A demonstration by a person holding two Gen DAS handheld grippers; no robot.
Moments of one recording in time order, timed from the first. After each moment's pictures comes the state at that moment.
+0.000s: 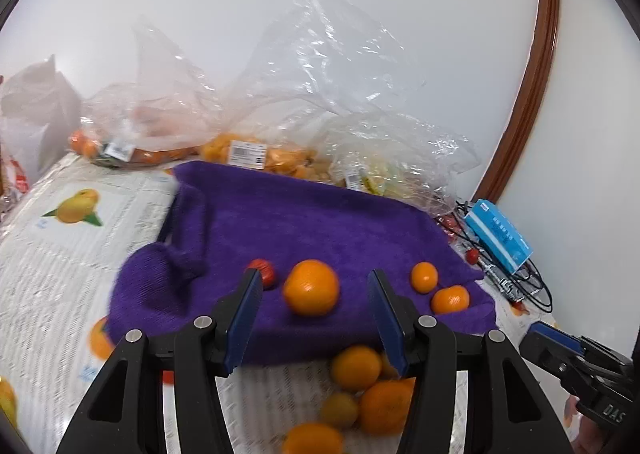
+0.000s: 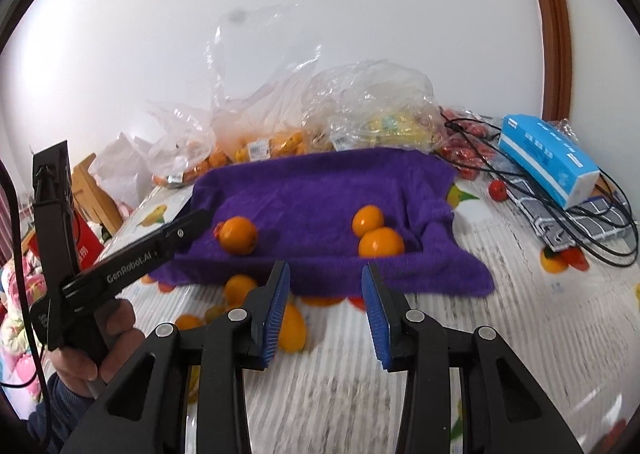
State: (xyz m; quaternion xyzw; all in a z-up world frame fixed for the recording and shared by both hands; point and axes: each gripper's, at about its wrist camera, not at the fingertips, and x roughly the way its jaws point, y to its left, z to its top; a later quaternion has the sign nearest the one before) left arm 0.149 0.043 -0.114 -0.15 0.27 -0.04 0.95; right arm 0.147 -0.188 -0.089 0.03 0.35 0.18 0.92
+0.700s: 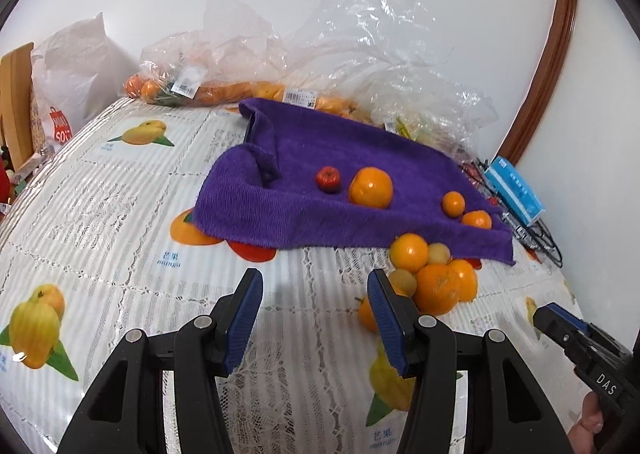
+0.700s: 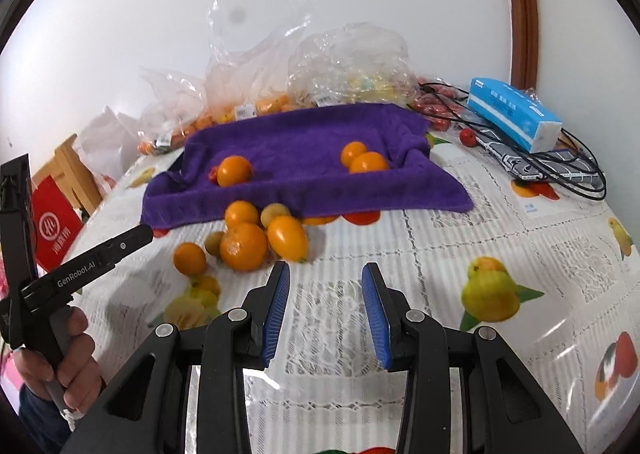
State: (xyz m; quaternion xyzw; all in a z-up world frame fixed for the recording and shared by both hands) left arm 0.090 0.072 -0.141 -0.15 0.34 -0.01 0.93; right arm 0.088 -0.184 -0.116 0.02 0.38 0.13 0.92
